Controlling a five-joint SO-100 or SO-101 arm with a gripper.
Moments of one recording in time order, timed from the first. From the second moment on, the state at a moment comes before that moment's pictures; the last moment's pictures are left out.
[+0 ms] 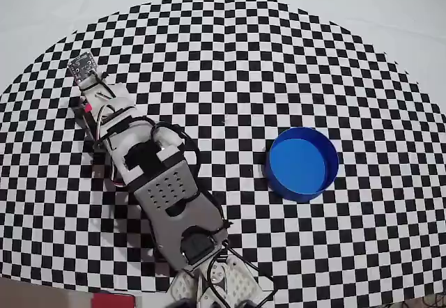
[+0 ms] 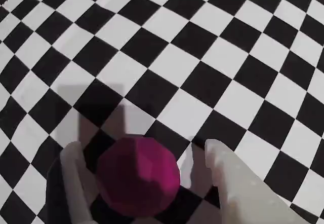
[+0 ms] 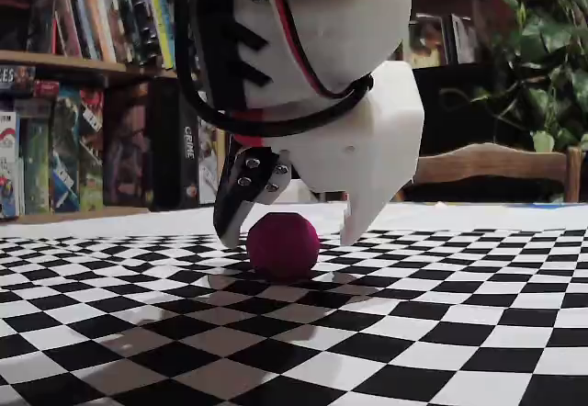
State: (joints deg) arm -32.6 67.9 110.0 -3.9 -93.3
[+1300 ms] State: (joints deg) arm -32.6 67.9 110.3 -3.9 -93.3
